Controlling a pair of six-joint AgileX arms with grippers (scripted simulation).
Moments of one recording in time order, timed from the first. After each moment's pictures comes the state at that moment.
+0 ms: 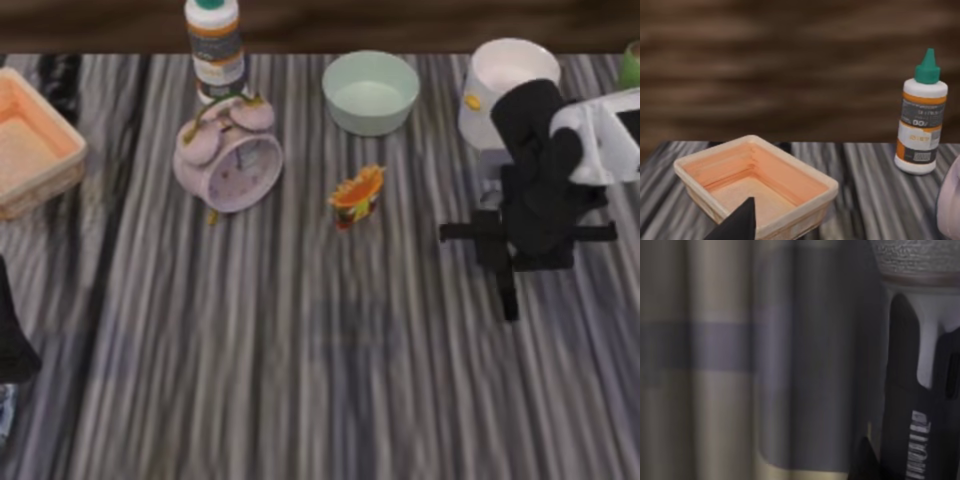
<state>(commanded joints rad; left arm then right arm) 0.00 0.00 0.00 0.00 0.00 0.00 0.33 2.13 1.30 -0.52 0.01 0.33</state>
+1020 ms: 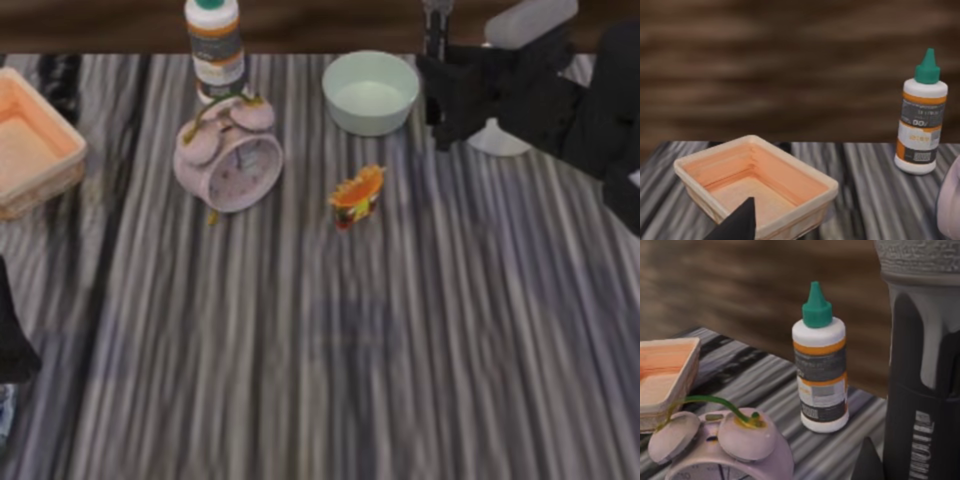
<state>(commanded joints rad) 0.00 0.00 0.00 0.00 0.00 0.00 0.31 1.84 0.93 0.79 -0.41 0.05</state>
